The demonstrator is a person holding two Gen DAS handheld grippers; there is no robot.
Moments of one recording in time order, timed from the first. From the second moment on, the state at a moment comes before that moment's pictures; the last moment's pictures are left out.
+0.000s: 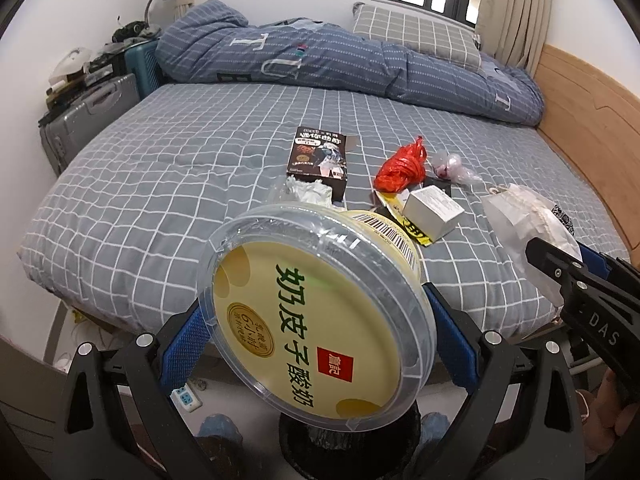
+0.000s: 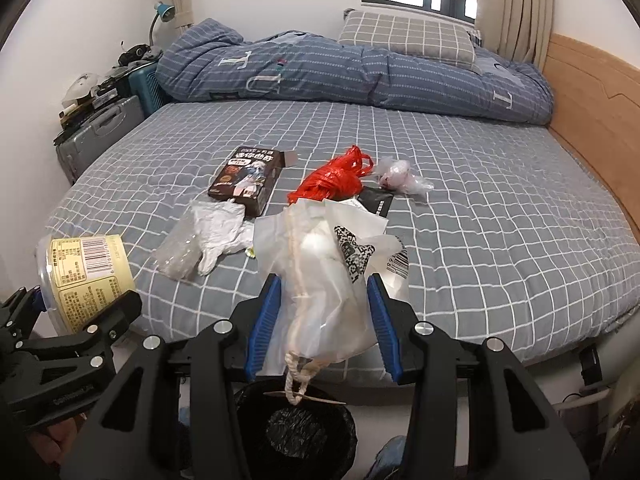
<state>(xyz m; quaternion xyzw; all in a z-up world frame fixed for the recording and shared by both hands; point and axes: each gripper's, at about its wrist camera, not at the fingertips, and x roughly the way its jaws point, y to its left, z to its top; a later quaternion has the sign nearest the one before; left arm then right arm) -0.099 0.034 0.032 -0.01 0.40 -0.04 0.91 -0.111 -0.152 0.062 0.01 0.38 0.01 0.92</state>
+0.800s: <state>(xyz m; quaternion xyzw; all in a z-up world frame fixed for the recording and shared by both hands) -0.140 0.050 0.014 0.00 0.43 -0.04 0.90 -0.150 -0.128 0.048 0.00 0.41 0.01 0.91</state>
